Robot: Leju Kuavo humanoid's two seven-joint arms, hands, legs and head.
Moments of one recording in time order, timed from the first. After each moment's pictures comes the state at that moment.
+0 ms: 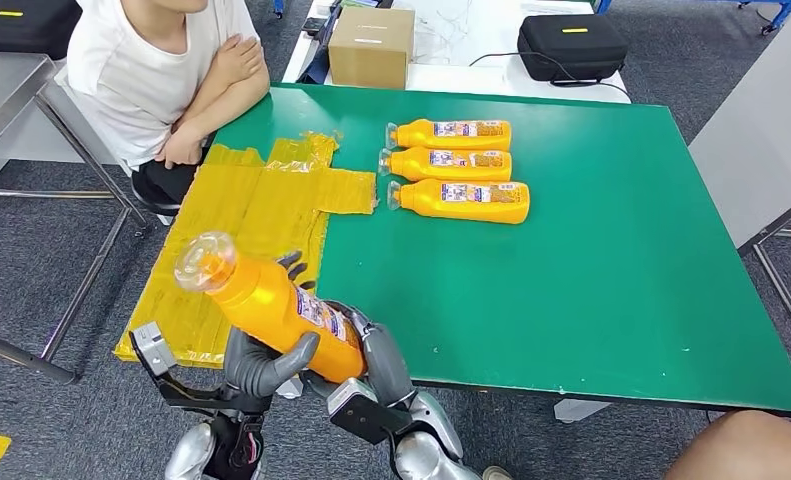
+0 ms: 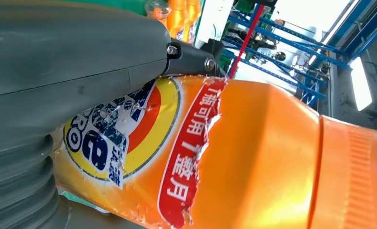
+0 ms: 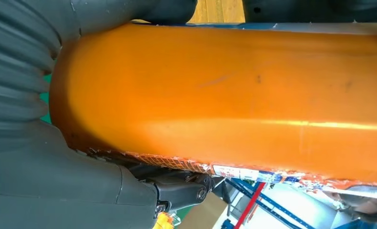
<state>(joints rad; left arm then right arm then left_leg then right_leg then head) 0.08 -0.24 -0.27 -1.50 0.44 -0.30 -0.39 -0.20 0.26 0.66 -0.93 0.49 -0.30 -0.63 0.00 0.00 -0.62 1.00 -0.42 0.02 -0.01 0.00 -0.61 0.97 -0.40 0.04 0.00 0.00</state>
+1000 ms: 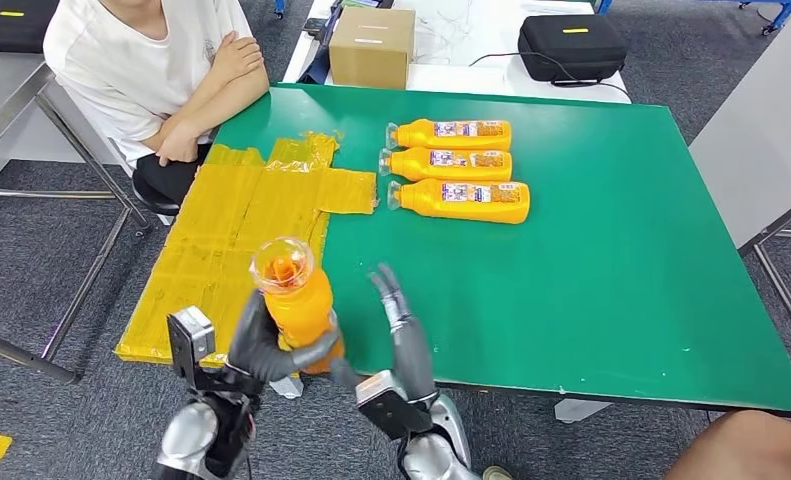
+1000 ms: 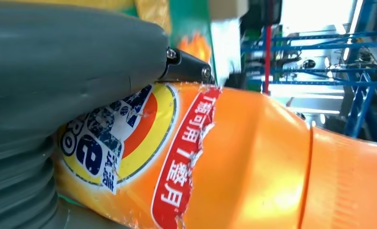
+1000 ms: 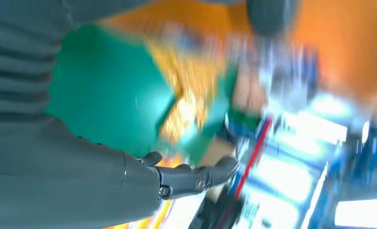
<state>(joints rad) -0.01 -0.17 -0.24 -1.46 0.07 -0.21 -0.40 -0.15 0.26 0.60 -1.04 0.38 -0.52 -0.69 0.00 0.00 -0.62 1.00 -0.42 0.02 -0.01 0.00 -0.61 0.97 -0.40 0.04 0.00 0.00</state>
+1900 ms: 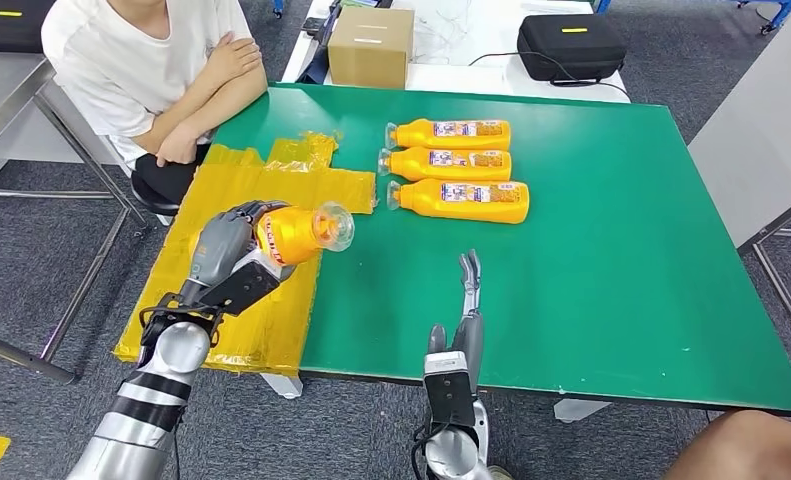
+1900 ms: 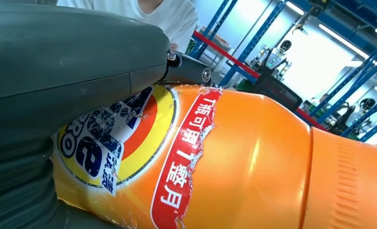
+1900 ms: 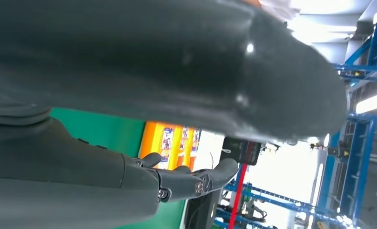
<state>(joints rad) -0.33 -0.02 -0.20 -1.26 -0.66 0.10 -0.38 -0.09 0.25 0.54 -1.21 0.19 -0.70 -0.70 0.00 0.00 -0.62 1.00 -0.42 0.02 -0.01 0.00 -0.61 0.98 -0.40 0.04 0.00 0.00</state>
